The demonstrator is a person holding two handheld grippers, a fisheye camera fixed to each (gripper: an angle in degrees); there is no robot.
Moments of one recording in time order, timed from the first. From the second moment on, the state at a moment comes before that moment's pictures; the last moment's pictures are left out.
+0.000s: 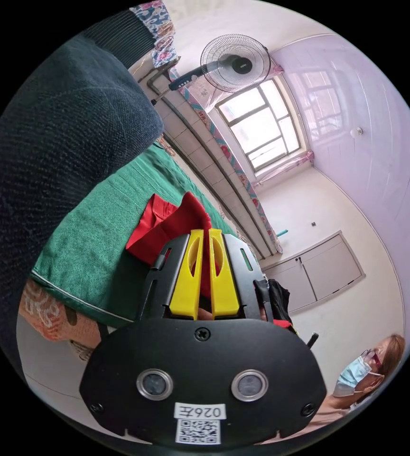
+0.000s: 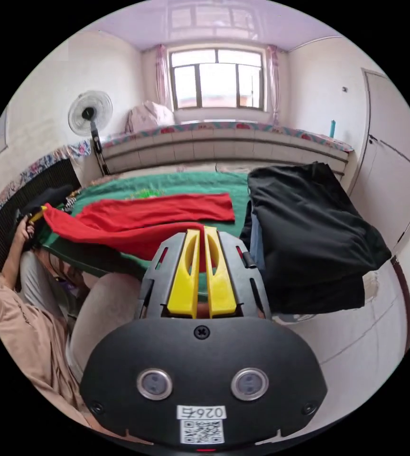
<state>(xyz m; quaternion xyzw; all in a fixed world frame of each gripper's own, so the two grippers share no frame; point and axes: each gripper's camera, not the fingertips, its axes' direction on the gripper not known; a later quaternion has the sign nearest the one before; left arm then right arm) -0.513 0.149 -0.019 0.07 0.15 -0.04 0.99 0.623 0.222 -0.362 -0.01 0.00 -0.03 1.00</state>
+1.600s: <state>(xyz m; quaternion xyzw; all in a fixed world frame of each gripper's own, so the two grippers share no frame) -0.200 -0.283 0.051 -0.12 -0.04 0.22 0.97 0.622 -0.030 0.088 -0.20 0.13 0.00 0.97</state>
